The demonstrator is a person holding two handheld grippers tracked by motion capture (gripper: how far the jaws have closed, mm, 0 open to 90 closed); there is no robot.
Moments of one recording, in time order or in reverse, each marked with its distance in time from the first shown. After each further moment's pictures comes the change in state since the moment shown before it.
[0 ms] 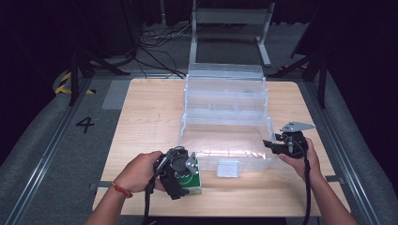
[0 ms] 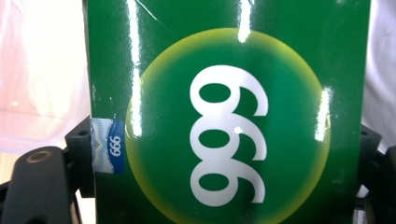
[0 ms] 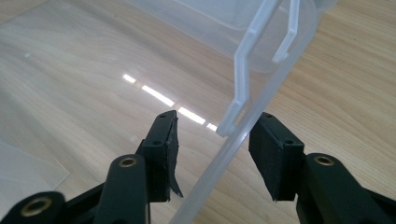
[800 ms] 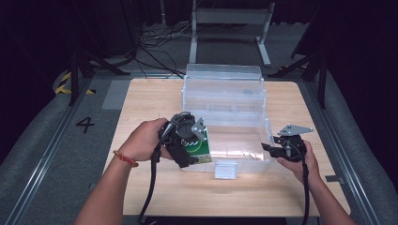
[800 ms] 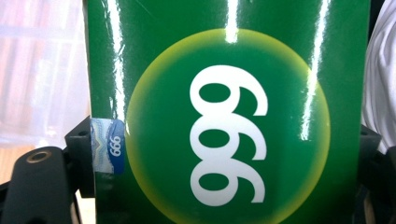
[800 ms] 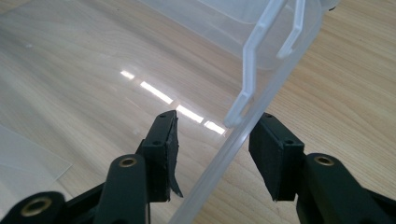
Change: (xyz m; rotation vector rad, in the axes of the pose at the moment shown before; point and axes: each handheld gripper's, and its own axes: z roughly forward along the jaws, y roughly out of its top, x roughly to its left) left arm 0.049 0.040 -0.062 -0.069 0.112 0.051; right arm 0.012 -0.002 -0.004 0.005 -0.008 -0.020
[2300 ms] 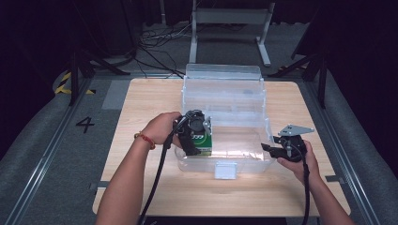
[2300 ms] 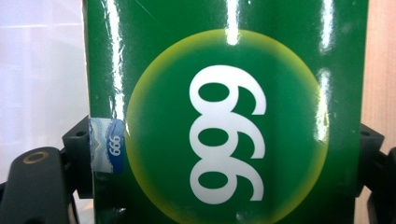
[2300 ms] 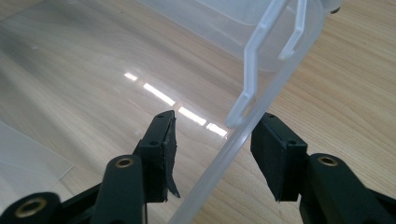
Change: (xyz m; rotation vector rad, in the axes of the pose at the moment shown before) left arm 0.048 -0.006 0.086 0.087 -0.056 0.069; right arm -0.001 -0.001 0.000 -0.013 0.016 -0.005
